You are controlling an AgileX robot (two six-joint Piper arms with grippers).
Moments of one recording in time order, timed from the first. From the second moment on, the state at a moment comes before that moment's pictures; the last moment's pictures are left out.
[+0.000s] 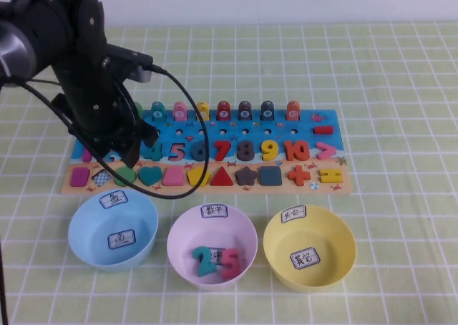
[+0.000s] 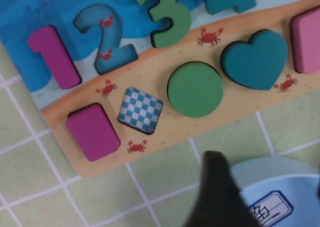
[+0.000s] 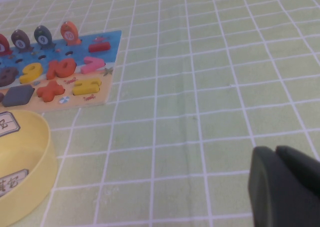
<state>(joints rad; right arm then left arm) 0.07 -0.01 0.03 0.11 0.37 0.13 -0.30 1.93 -1.66 0.04 1.23 0.12</state>
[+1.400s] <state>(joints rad) 0.07 -0.01 0.03 0.11 0.37 0.13 -0.24 2.09 -1.66 -0.01 1.14 0.30</state>
